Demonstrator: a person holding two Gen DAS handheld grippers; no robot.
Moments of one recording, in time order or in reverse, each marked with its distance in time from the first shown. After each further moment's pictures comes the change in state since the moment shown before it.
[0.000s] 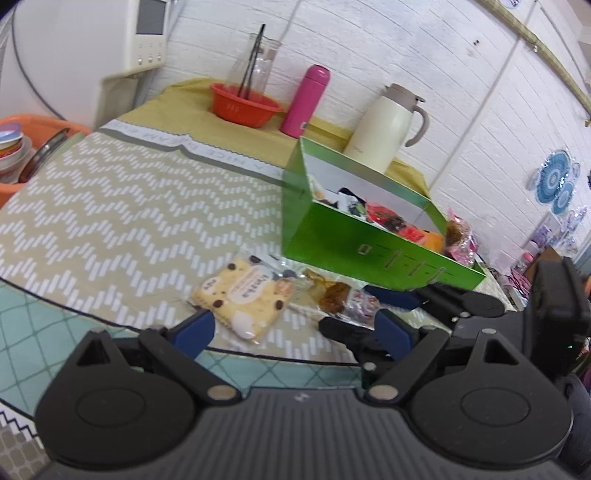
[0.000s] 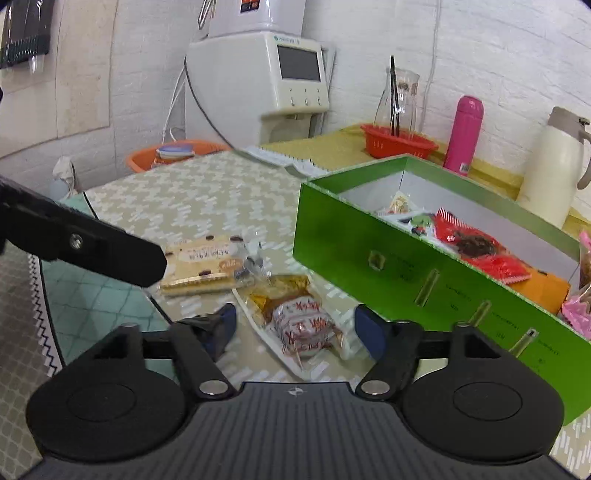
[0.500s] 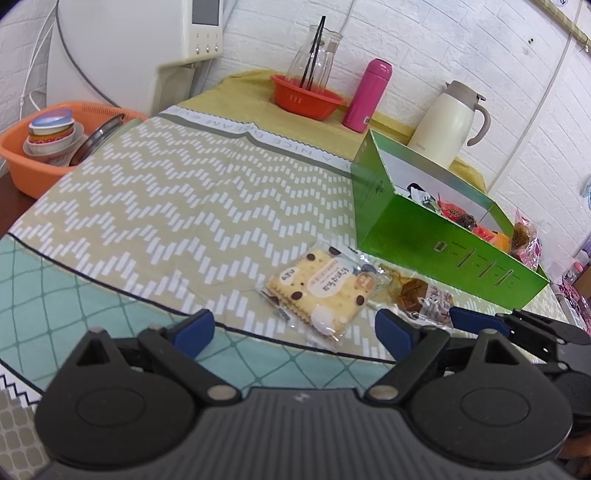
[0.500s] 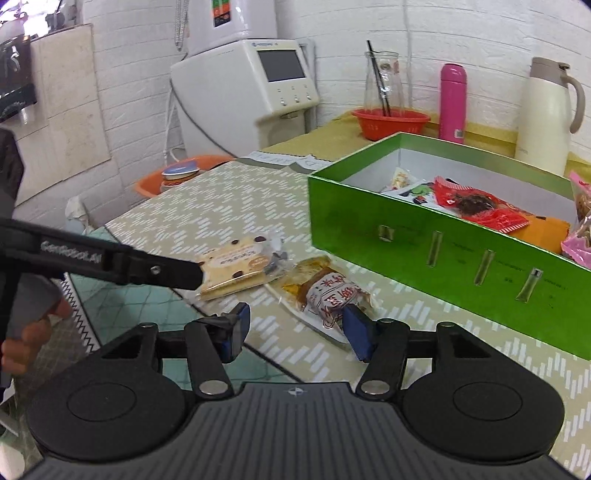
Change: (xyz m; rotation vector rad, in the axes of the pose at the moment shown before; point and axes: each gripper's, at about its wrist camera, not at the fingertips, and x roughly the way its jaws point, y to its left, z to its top) left arm 0.007 0.025 -0.005 -0.051 0.008 0.195; right arm -0.029 0.005 -0.006 0.167 -0.022 0.079
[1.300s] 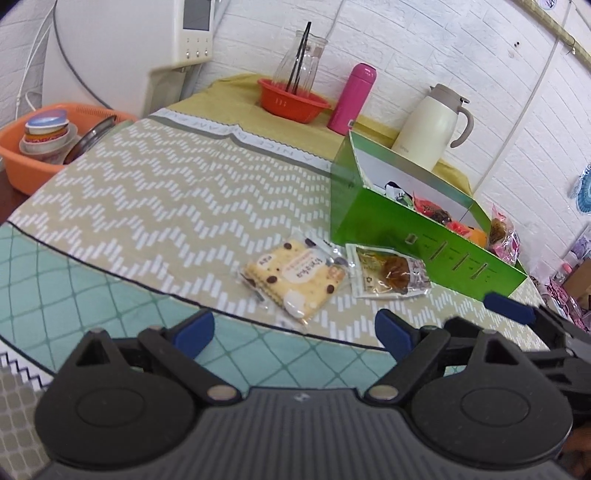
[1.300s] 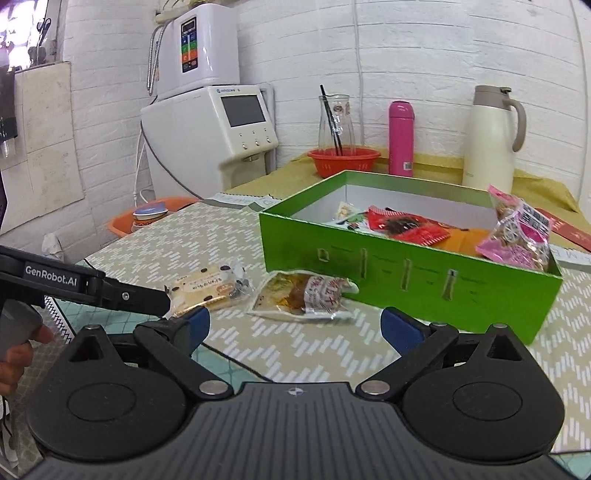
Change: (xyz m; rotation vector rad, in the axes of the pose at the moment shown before) left arm -0.015 -0.014 -0.011 0.000 -0.016 -0.030; right arm -0.031 -0.013 -0.008 0.056 -0.141 -0.121
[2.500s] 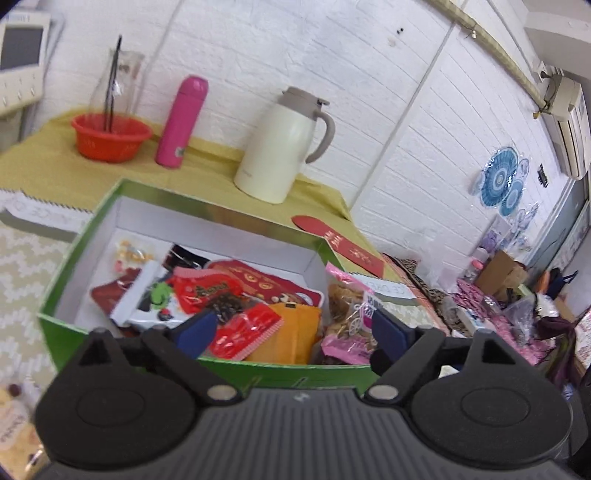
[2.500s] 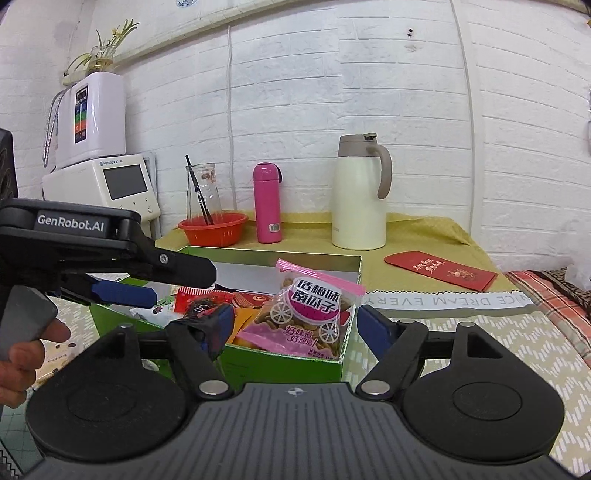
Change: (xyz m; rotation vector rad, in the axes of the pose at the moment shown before) left arm 0.090 -0.164 0.063 0.150 -0.082 -0.327; right arm -0.042 -0.119 0.010 0.089 -0.195 -0.293
